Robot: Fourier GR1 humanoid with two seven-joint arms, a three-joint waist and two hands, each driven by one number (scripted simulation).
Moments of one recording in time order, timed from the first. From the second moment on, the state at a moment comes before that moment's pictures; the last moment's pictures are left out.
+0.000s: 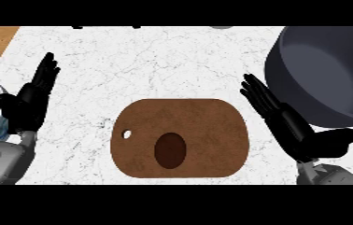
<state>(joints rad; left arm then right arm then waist) -0.25 0.61 -0.24 -1.34 0.35 0.33 -0.09 -0.14 -0.43 0.34 -1.73 -0.42 0.00 0.07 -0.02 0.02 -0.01</state>
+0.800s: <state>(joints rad) -0.23 0.51 -0.18 -1.51 0.42 0.39 0.05 -0.05 -0.30 0.37 -1.61 0.16 -0.54 -0.20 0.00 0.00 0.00</state>
